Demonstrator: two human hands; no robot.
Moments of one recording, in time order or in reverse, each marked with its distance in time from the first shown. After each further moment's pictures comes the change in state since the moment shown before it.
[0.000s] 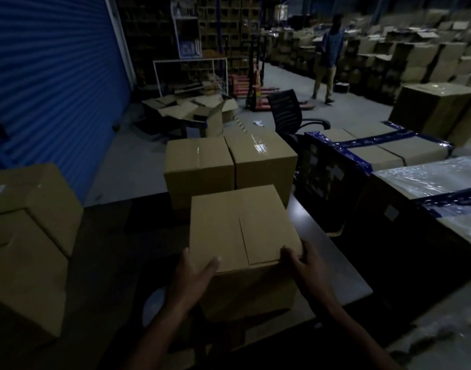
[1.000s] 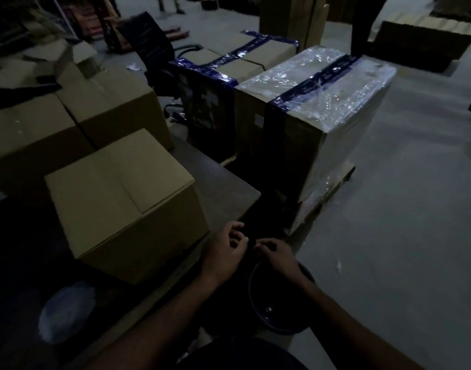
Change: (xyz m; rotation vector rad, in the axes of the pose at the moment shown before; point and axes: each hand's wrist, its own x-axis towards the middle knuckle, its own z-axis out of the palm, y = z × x) left_hand -0.100 -0.005 0.254 0.261 -0.614 0.500; right_hand -0.122 0.145 -0.128 0.027 0.126 0.530
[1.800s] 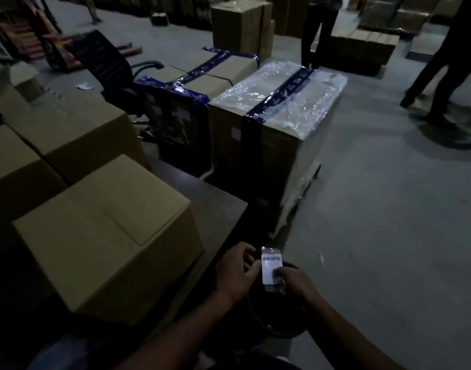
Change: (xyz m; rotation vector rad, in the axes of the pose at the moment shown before) left_hand 0.009 -0.015 0.001 0.099 -0.204 0.152; right_hand -0.038 0.003 0.010 0.429 0.252 0.456
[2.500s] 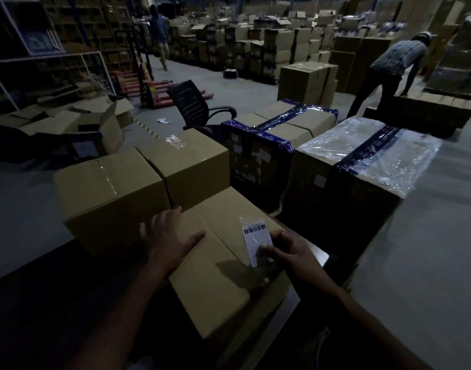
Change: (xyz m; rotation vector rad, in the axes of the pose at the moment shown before) left_hand 0.016 -0.135 -0.333 0.528 0.506 -0.274; right_hand -0.077 -0.139 0.217 -0.064 -0.569 -0.708
